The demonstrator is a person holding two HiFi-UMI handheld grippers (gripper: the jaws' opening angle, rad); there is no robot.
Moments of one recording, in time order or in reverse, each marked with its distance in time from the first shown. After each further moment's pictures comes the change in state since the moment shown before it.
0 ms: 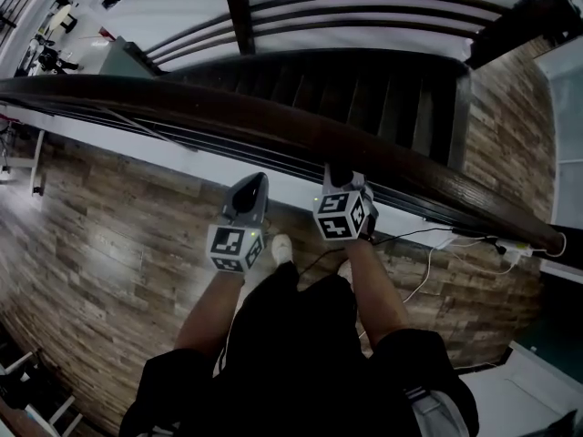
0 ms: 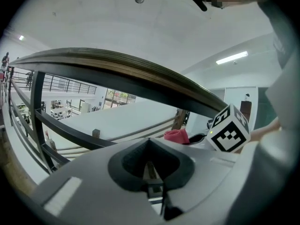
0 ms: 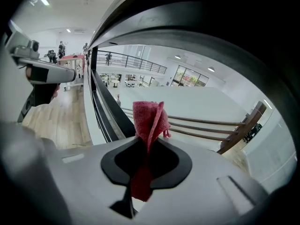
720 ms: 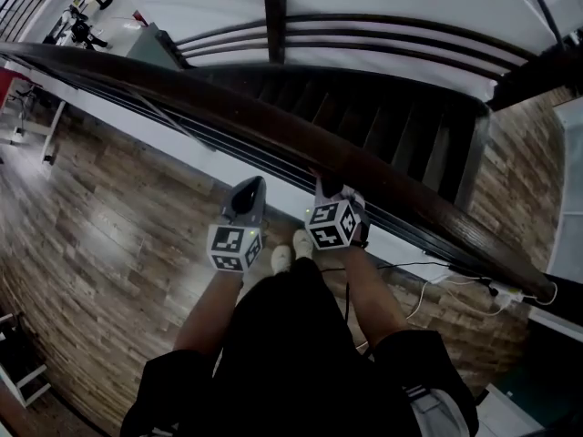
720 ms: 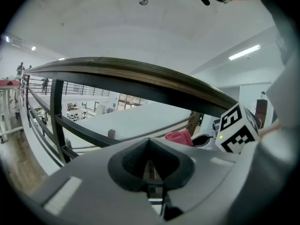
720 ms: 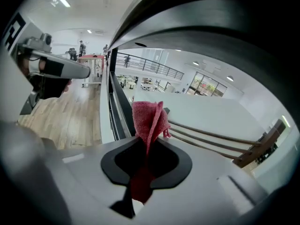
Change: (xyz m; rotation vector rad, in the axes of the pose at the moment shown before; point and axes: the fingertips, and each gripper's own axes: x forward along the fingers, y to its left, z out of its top) left arm -0.014 0.043 0.004 -0.023 0.002 0.175; right arm 0.022 0.049 0.034 -0.162 -0.048 0.153
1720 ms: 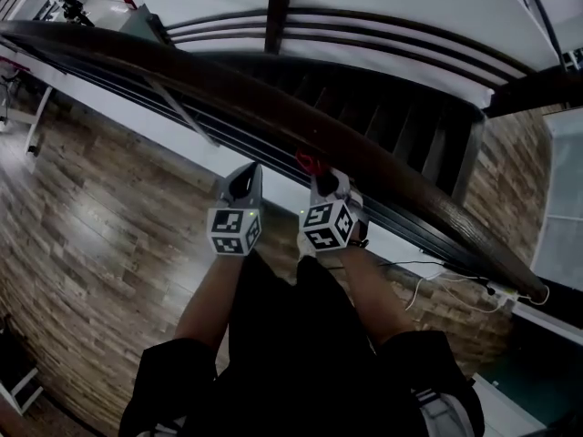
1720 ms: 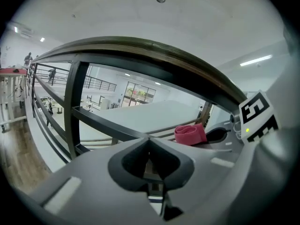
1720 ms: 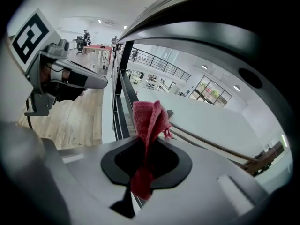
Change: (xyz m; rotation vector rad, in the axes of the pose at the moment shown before) left arm 0.014 0.107 -0.009 -0.094 0.022 0.029; right arm 0.032 0.059 0.066 -0.133 0.045 -0.013
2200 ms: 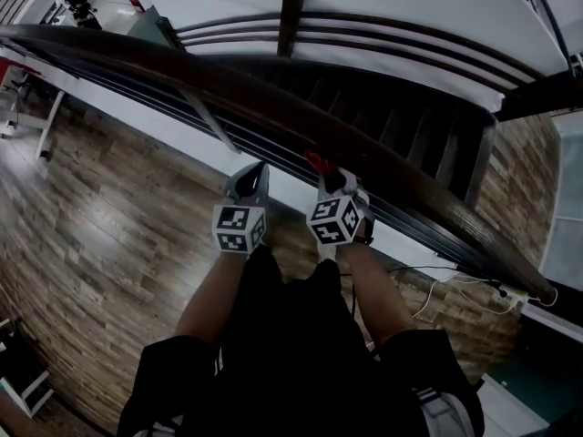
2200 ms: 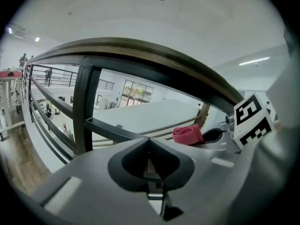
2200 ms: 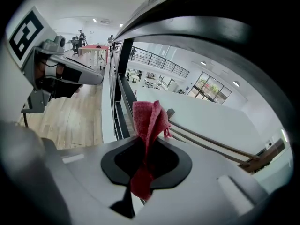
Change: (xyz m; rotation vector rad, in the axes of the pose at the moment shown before) left arm -0.006 0.055 0.024 0.026 0.039 -0.028; right arm 0.028 0.022 0.045 0.043 0.033 0.003
